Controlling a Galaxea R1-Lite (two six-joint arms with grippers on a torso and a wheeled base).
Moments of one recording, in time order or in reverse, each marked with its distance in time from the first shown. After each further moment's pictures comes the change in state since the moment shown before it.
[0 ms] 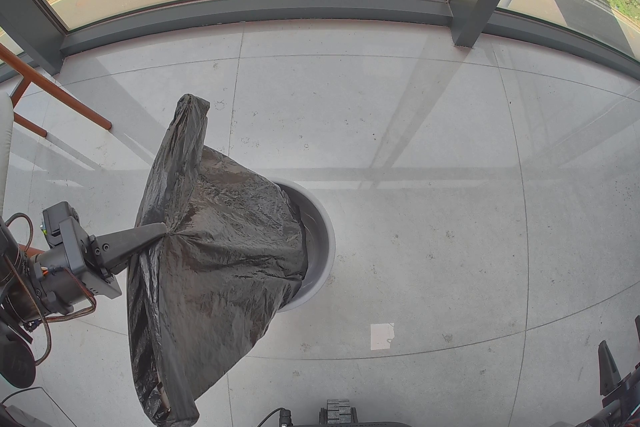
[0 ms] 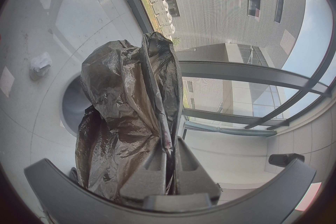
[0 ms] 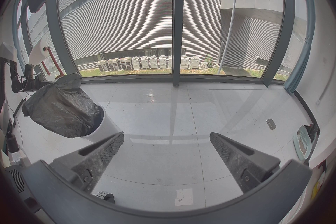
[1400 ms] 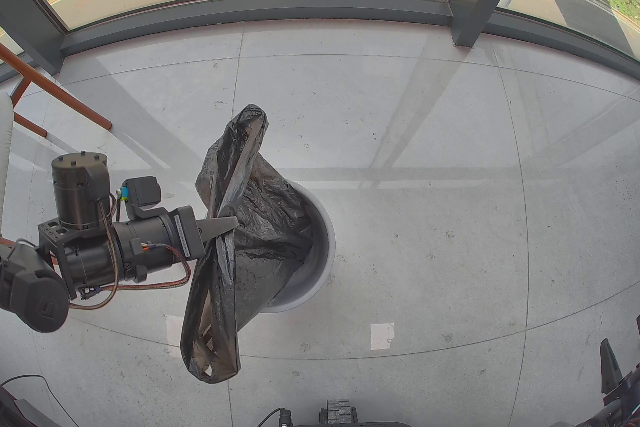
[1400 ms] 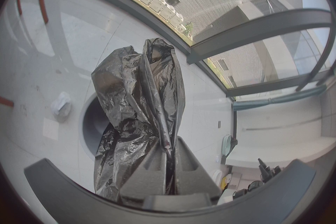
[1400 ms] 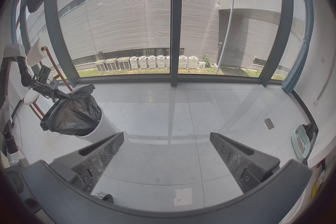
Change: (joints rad) left arm -0.281 0.164 -0.428 0.653 0.471 0.569; right arm 0.000 0.001 -0.011 -0.010 -0.019 0.009
